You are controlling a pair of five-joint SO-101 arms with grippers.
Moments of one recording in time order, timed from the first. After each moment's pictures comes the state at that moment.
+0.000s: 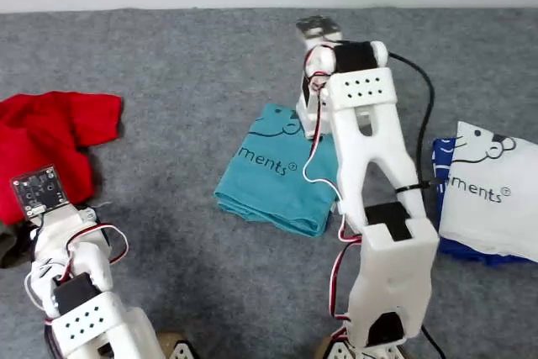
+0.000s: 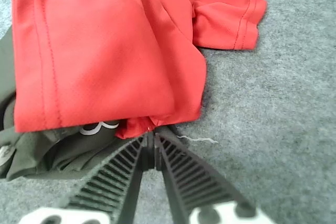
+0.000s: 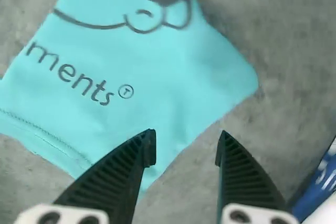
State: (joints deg) left arm -35.4 -72.3 86.1 39.3 1.9; right arm -13.3 24.7 -34.4 100.5 1.7
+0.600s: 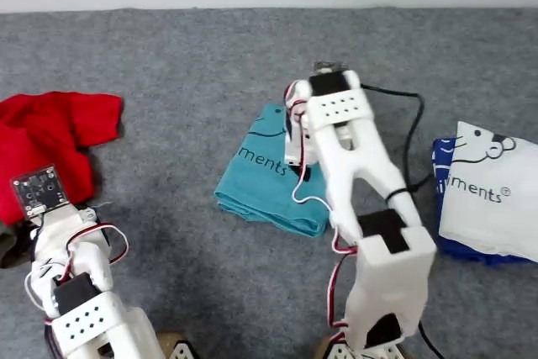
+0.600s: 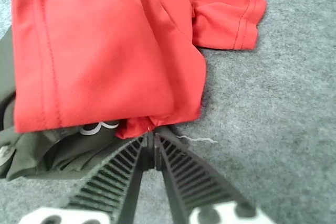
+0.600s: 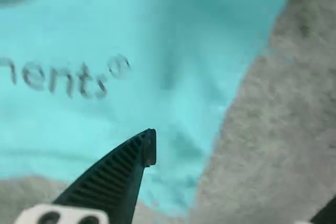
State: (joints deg) left arm -35.4 -72.3 86.1 39.3 1.9; right arm -19.0 23.8 -14.5 90.6 -25.8
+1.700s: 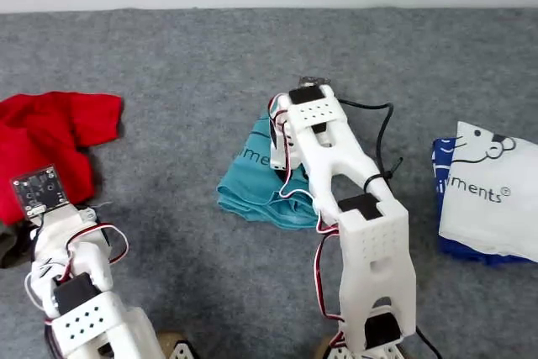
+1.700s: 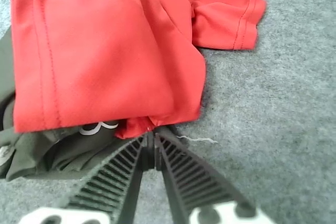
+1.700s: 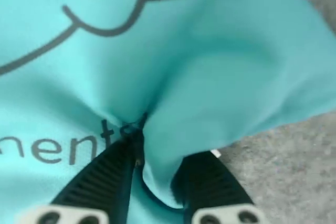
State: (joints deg) left arm -35.4 -72.3 86.1 39.3 1.9; right arm -19.8 39.6 -20.1 86.2 -28.4
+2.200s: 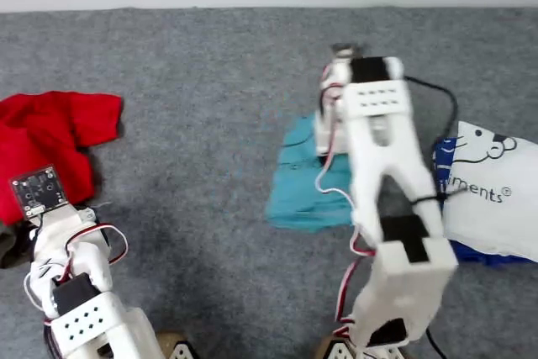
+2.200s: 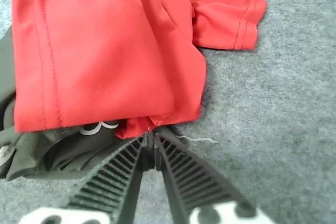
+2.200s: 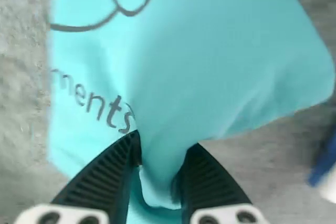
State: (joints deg) left arm -35.4 -72.3 86.1 39.3 1.9; right arm -9.2 15.8 -19.6 100.3 -3.7
